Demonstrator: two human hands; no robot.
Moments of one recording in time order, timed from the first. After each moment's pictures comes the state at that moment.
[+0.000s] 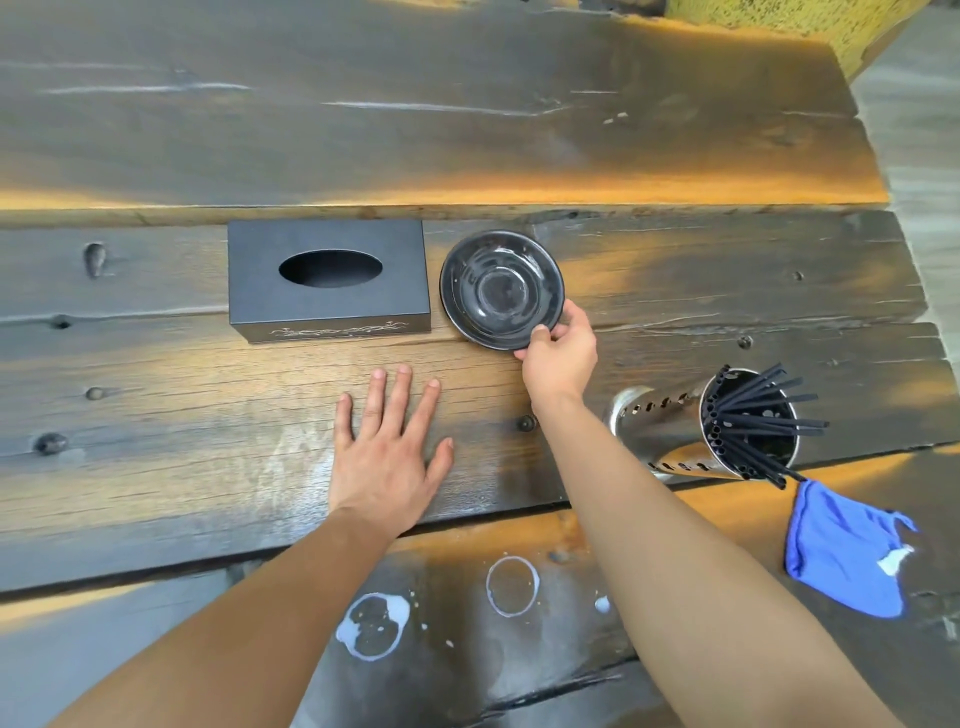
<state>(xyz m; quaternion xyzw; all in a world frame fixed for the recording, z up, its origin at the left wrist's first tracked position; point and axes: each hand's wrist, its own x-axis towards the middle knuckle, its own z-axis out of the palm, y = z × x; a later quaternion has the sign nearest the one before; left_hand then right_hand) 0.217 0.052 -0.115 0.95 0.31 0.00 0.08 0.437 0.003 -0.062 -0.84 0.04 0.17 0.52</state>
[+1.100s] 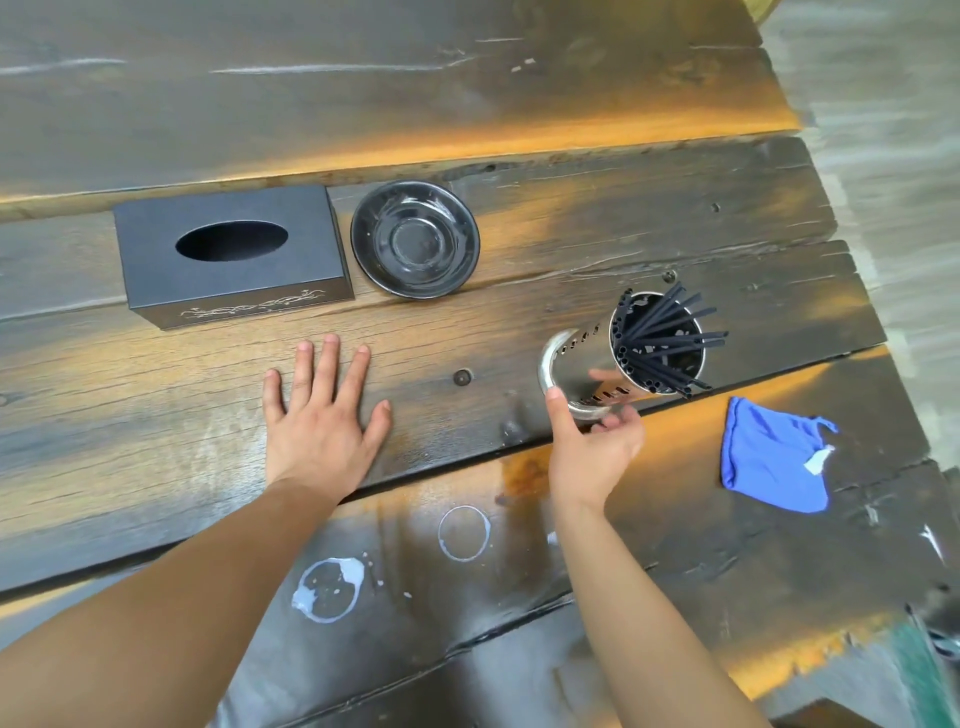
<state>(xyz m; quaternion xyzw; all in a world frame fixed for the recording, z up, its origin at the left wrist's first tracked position) 0.218 0.050 -0.107 0.94 0.33 -0.03 0.09 0.365 -0.168 -0.045 -0.84 0.19 0.04 0.50</state>
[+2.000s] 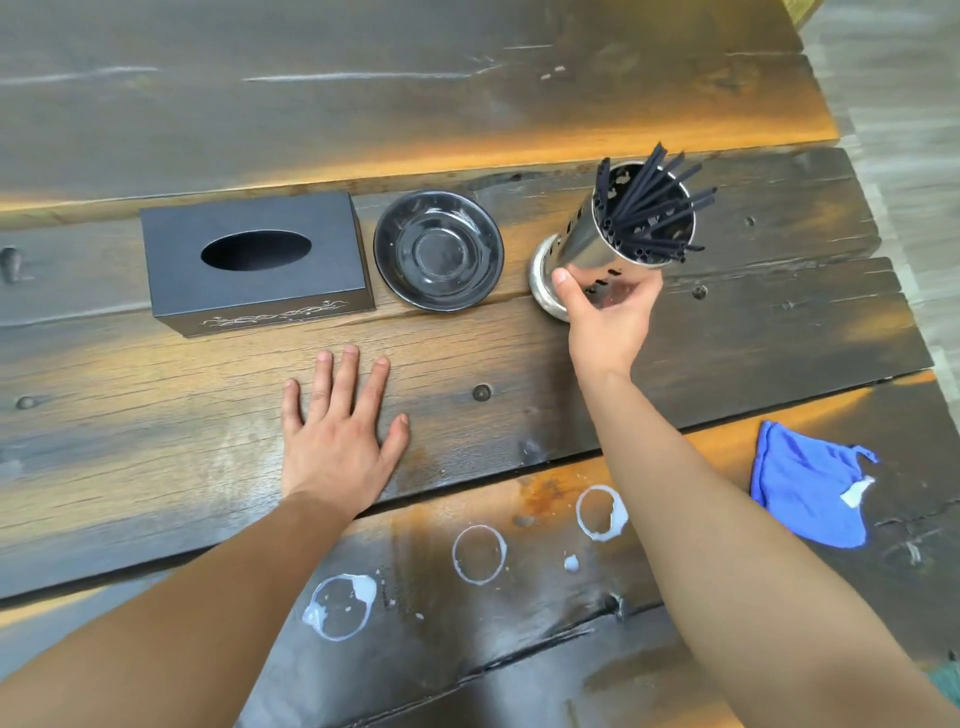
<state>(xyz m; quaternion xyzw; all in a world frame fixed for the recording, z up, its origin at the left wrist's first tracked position) 0.217 0.052 -0.113 0.94 0.33 -0.01 0.07 0.493 -0.085 -0.045 -0.79 -0.01 0.07 0.61</state>
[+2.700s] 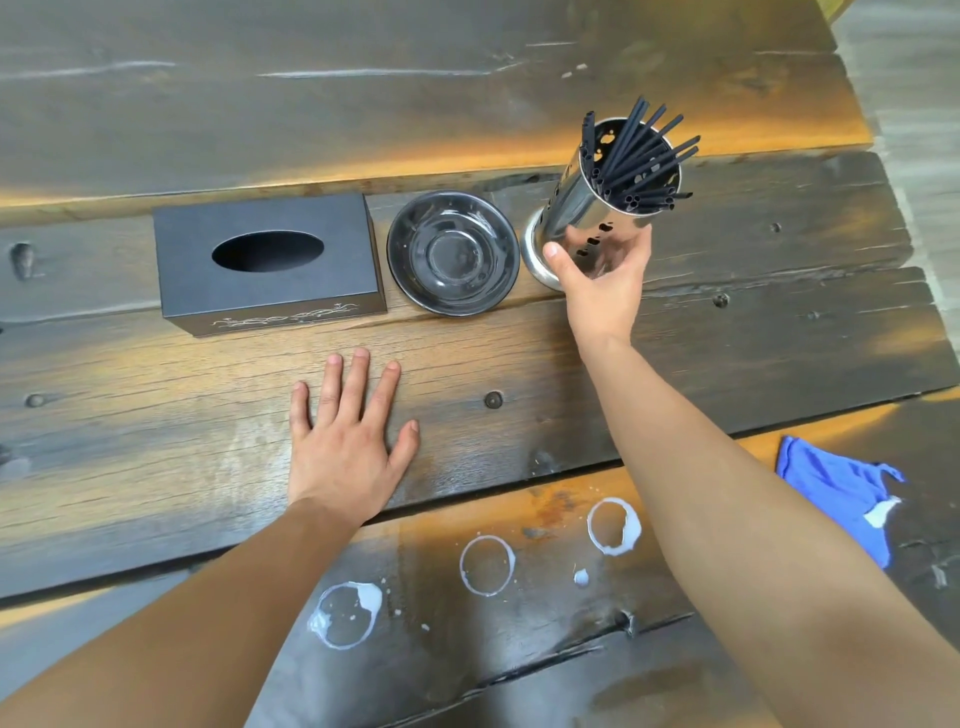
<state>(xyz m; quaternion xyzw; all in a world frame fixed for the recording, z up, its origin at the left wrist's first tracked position) 0.217 0.050 -0.109 0.94 0.33 -0.02 0.07 0.520 -0.047 -0.051 -0.81 -0.03 0.13 0.57</state>
